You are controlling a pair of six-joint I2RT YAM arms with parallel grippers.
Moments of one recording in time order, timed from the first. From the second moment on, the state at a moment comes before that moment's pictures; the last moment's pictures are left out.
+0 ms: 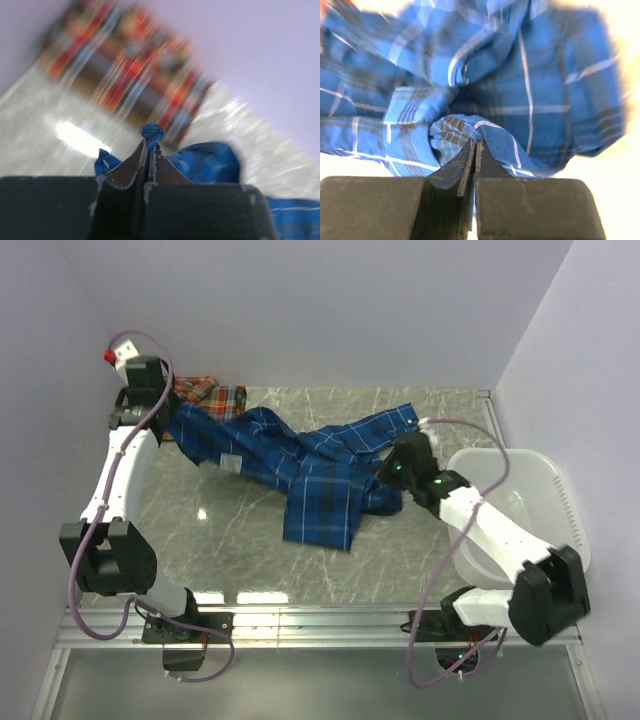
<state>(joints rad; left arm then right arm) 0.05 1.52 1.47 -0.45 -0.30 -0.55 0.46 1.29 0.90 -0.30 0.14 0.86</state>
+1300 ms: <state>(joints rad) 0.02 0.74 0.96 -0.77 -0.30 -0.72 0.42 0.91 0.85 -0.66 0.00 0.61</state>
